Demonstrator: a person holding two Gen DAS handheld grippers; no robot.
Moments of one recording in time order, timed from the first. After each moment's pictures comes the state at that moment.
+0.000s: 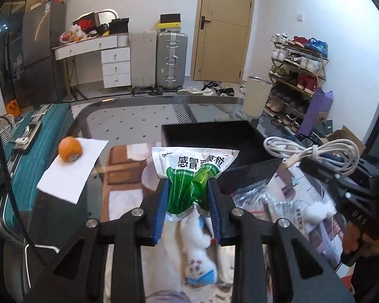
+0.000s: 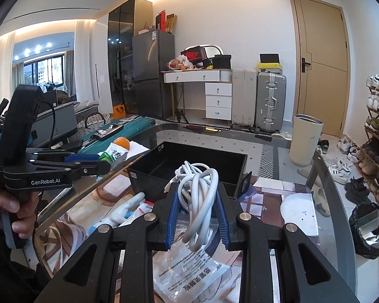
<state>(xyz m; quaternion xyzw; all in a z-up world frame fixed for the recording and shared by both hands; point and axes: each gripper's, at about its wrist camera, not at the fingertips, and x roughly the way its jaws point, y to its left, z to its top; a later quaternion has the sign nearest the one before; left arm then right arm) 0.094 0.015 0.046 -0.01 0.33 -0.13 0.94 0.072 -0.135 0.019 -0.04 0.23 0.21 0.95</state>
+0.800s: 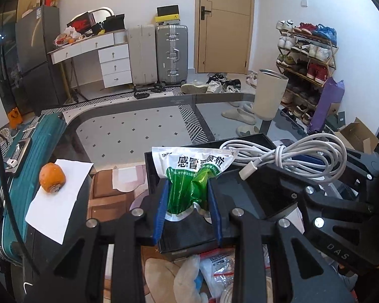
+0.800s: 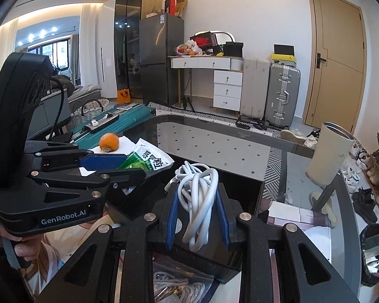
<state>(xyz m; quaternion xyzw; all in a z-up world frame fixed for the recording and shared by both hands) 0.174 -0.025 0.034 0.03 0.35 -0.10 0.93 0.182 -0.098 0.018 -0.07 0.27 0.23 0.93</state>
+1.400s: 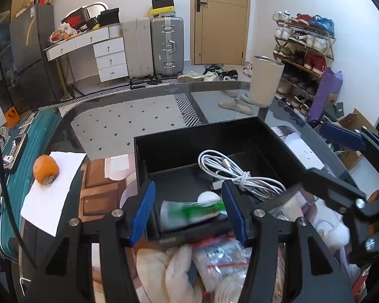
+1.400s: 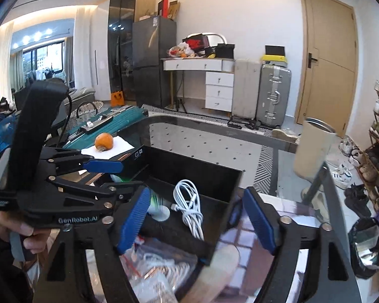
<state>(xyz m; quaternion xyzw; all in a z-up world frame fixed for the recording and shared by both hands) 0.166 -0.031 0.027 0.03 0.37 -0.11 0.92 0.162 -0.128 0.021 -0.06 0.26 0.21 0.94</state>
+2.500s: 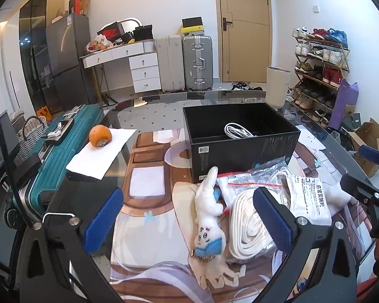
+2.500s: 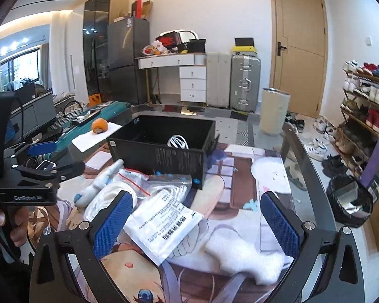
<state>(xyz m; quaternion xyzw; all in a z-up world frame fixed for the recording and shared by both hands) 0.048 0.001 0.018 0.03 0.31 -0.03 0.95 0.040 -0.164 0.002 -0.04 0.28 0.13 0.95</state>
